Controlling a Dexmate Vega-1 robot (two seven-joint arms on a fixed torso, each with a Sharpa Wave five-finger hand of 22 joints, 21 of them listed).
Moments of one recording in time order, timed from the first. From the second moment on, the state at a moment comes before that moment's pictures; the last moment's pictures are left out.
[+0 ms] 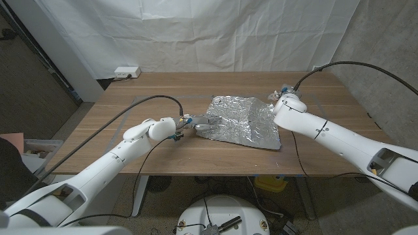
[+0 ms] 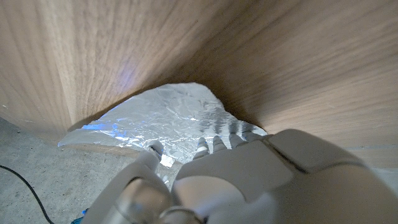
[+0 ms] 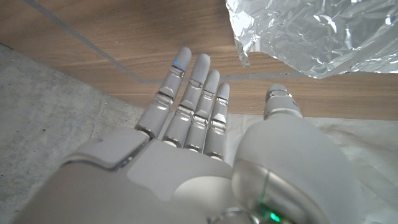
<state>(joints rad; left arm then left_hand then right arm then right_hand) 0.77 0.62 0.55 -1.49 0.63 -0.26 -0.41 0.01 0.07 0.52 0.18 0.22 -0.12 -0.11 0.18 0.17 -0.17 -0.09 0.20 0.18 -0.18 -0.04 0.17 0.17 -0.24 -0.09 0.25 0.19 -0.45 -0.68 -0.92 -1.81 -0.17 -1.26 -0.20 0.79 0.01 0.22 -0.08 0.26 0.68 -0.01 0.24 0.24 0.63 0.03 0.57 0.46 0.71 -0.07 0.65 0.68 0.72 0.06 0.40 0.27</state>
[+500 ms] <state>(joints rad) 0.77 0.62 0.54 -1.48 0.62 -0.27 -0.41 0.01 0.07 0.52 0.18 0.22 -0.12 -0.10 0.18 0.17 -0.17 -0.09 0.20 0.18 -0.17 -0.04 0.17 0.17 -0.24 -0.09 0.25 0.19 -0.37 -0.65 -1.03 -1.75 -0.22 -1.30 -0.13 0.87 0.02 0.23 -0.13 0.28 0.73 -0.03 0.24 0.22 0.66 0.01 0.56 0.43 0.71 -0.07 0.68 0.72 0.70 0.05 0.41 0.27</state>
